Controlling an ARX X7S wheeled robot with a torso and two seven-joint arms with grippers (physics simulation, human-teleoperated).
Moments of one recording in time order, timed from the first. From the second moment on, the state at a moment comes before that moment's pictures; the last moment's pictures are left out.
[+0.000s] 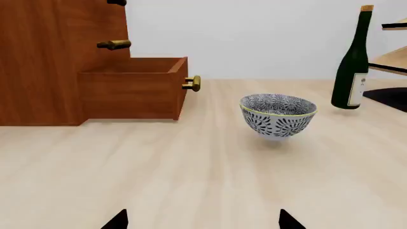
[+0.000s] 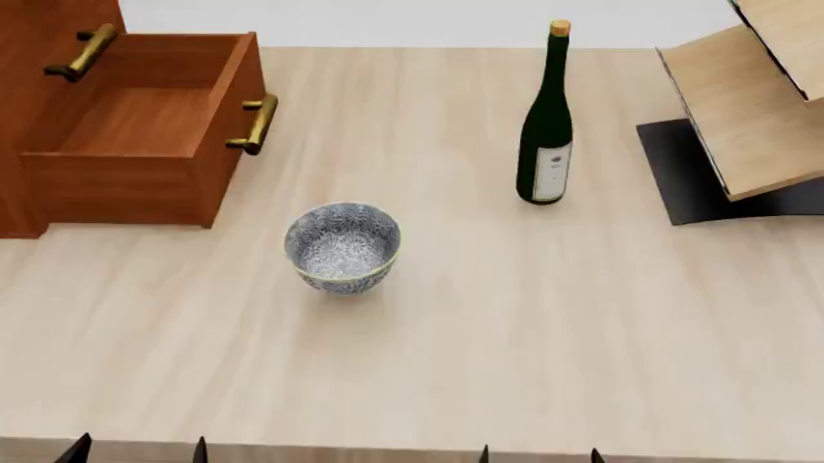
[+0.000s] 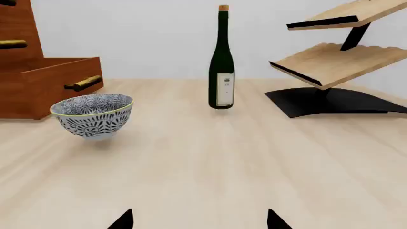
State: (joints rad) left arm 0.00 0.00 0.00 0.00 0.00 0.00 0.00; right arm 0.00 0.00 0.00 0.00 0.00 0.00 0.00
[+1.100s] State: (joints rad) left arm 0.00 -0.09 0.10 0.00 -0.07 0.02 -0.11; right arm 0.02 0.09 -0.12 0.02 0.05 -0.01 0.12
